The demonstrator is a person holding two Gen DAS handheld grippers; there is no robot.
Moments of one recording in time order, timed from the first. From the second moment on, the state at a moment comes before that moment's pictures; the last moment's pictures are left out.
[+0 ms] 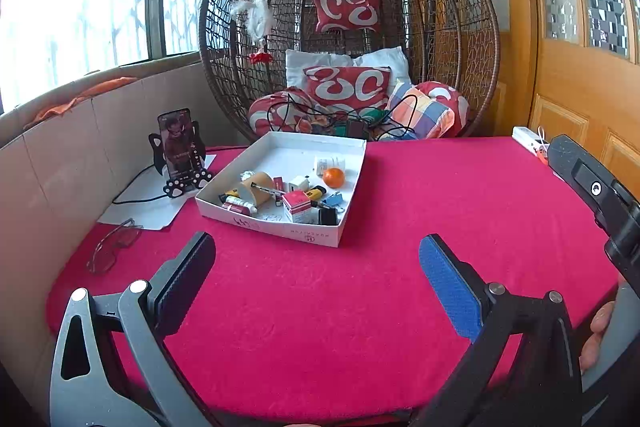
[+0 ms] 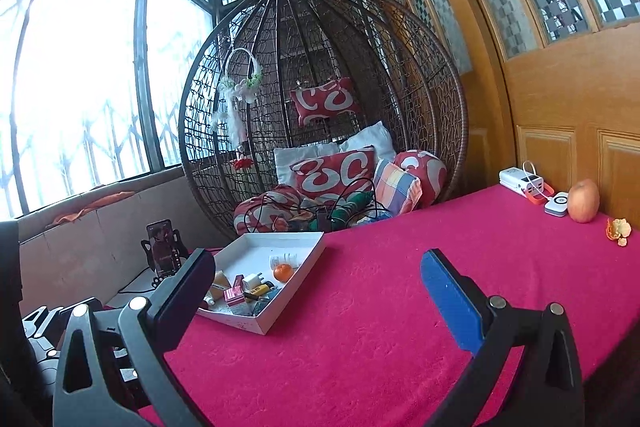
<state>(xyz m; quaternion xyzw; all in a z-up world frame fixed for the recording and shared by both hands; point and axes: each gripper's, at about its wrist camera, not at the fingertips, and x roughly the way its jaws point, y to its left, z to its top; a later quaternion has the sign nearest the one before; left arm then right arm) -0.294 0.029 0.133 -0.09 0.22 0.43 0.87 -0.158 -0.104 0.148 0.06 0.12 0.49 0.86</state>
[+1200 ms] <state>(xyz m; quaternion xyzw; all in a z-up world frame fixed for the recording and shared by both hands) -0.289 0.023 0.125 -0.10 0.23 0.43 0.87 -0.155 -0.097 0.138 0.06 0.16 0.49 0.86</state>
